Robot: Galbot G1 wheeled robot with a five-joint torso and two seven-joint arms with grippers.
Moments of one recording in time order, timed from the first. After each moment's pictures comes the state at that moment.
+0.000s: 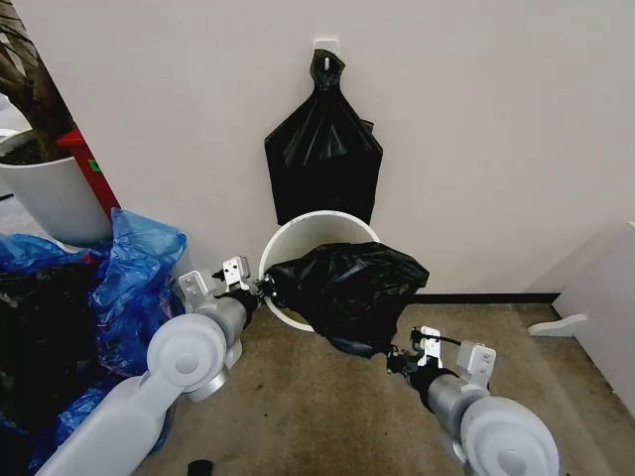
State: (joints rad) left arm 0.95 -0.93 -0.12 -2.24 -1.52 0.36 -0.88; right arm -1.41 1.04 0.25 2.33 1.12 -0.56 0.71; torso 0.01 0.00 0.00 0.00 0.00
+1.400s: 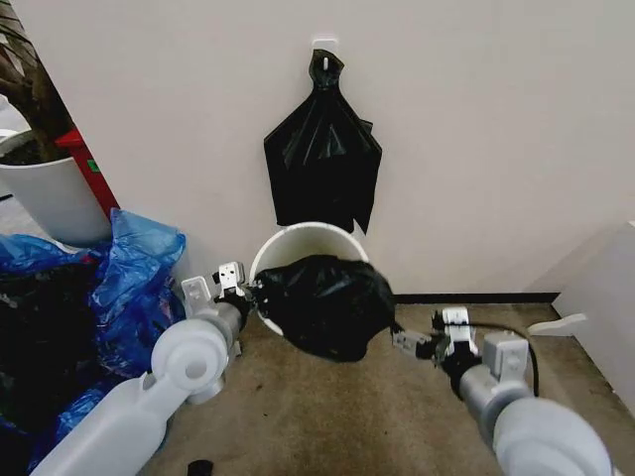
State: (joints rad) left arm 0.98 -0.88 -0.08 -2.18 -1.20 0.42 -0.80; right arm -1.37 0.78 0.30 2.50 0.75 -0.62 0.57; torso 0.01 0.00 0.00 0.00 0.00
